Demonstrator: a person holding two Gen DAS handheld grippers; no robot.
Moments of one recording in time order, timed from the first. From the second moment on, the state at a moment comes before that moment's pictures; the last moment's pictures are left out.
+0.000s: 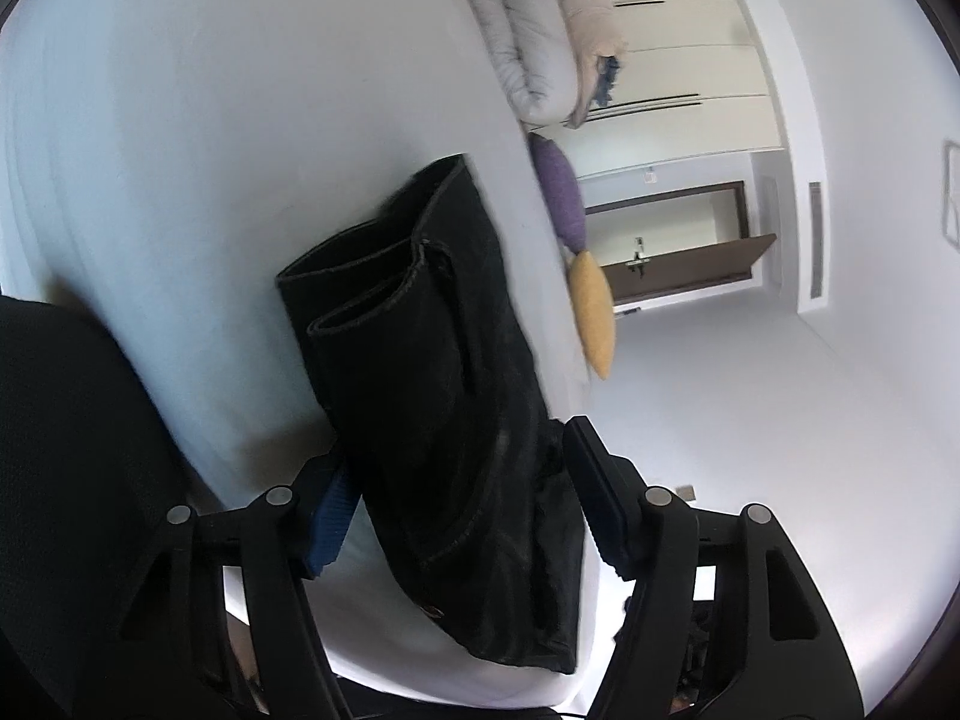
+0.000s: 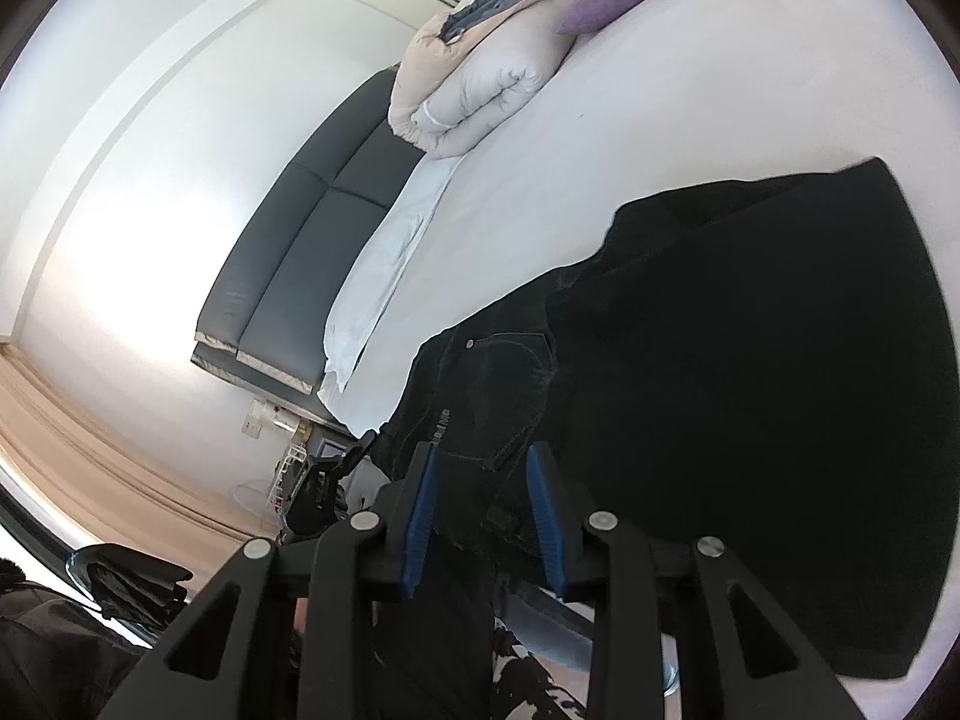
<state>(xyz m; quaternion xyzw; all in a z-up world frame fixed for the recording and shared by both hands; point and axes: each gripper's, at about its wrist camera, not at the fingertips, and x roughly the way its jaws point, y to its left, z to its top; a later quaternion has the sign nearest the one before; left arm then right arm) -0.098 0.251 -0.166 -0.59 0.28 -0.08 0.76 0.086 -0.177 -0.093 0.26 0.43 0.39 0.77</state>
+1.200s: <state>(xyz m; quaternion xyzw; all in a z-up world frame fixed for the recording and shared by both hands) -0.052 0.216 -0.079 -0.36 0.28 -0.04 0.89 0.193 -0.056 -0.177 0.16 0.57 0.33 0.74</state>
